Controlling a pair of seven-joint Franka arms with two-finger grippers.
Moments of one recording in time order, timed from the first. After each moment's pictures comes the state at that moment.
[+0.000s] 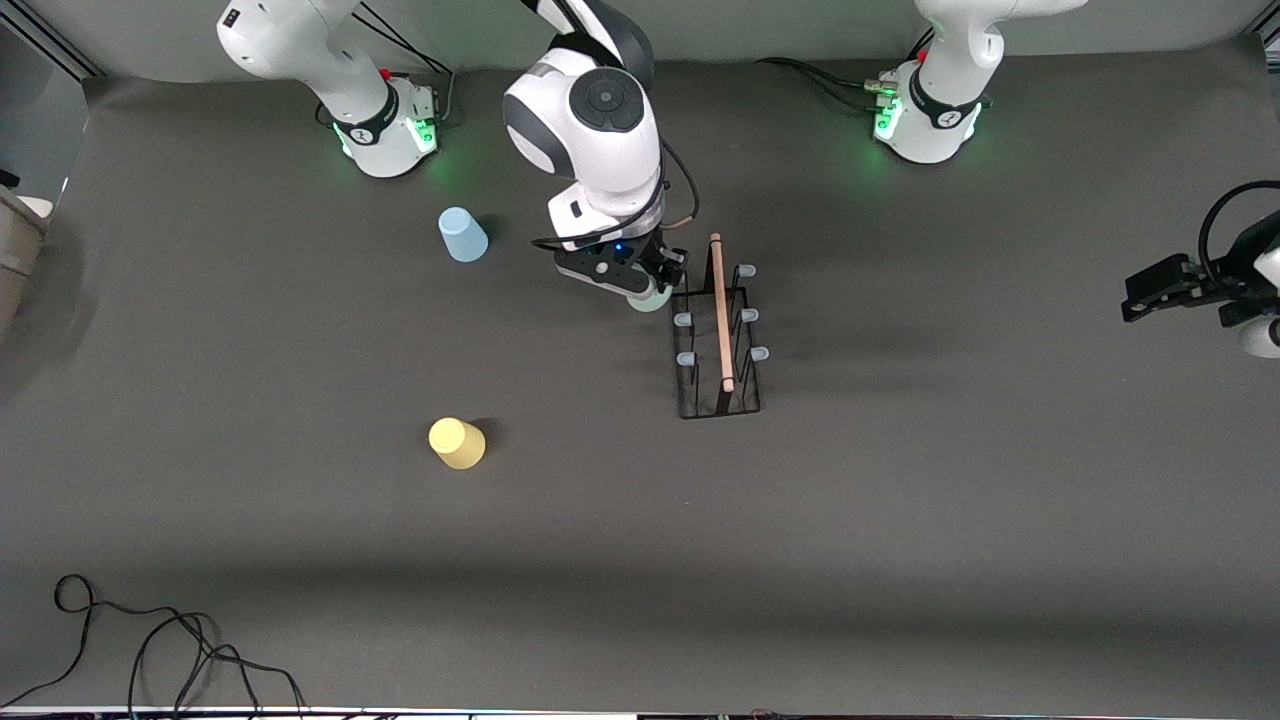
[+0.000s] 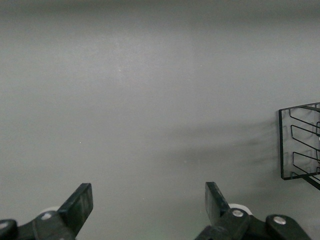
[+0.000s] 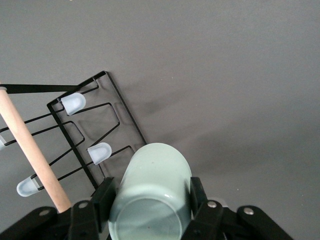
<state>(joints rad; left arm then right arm) 0.04 0.08 -0.03 -1.51 0.01 1.56 0.09 0.98 0.37 -0.12 -1.70 0.06 2.11 1.27</state>
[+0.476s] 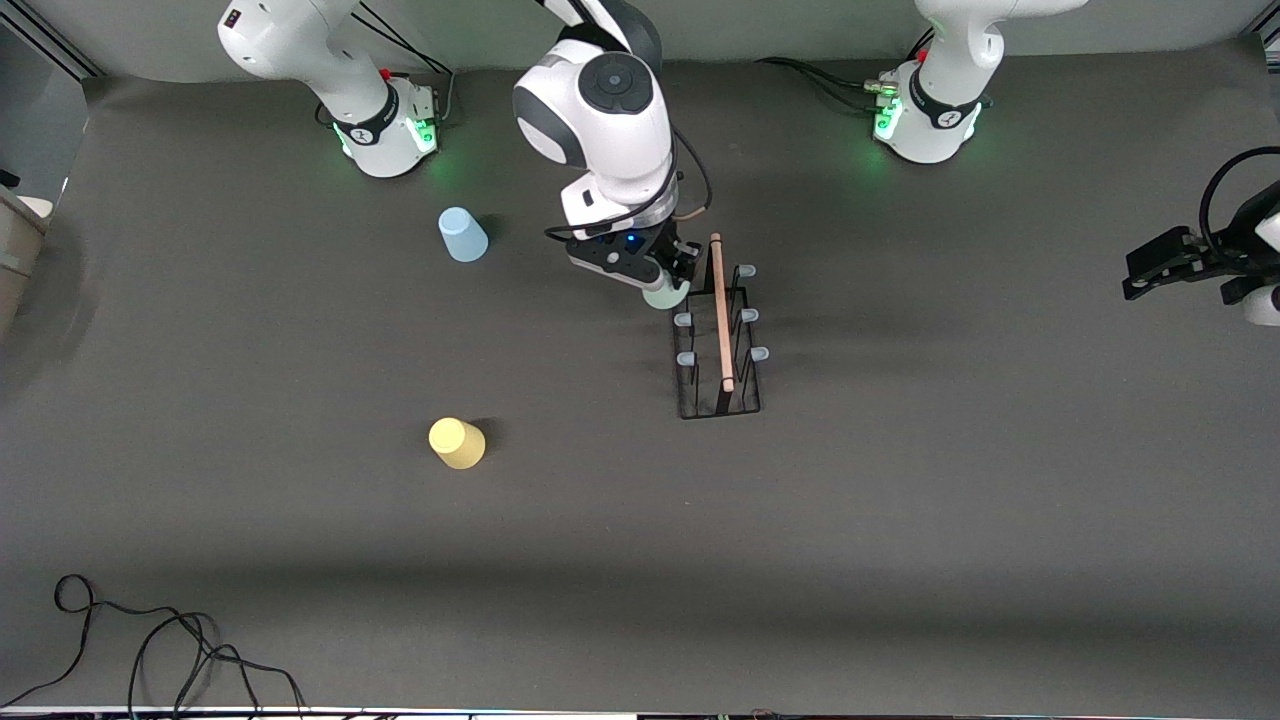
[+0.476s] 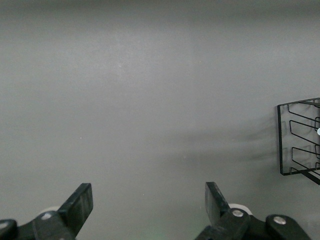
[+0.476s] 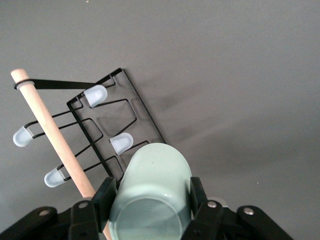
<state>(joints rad) 0.04 0.03 -0.03 -1.57 0.01 1.57 0.09 1.01 0.39 -0.12 -1.69 0.06 2.17 1.34</state>
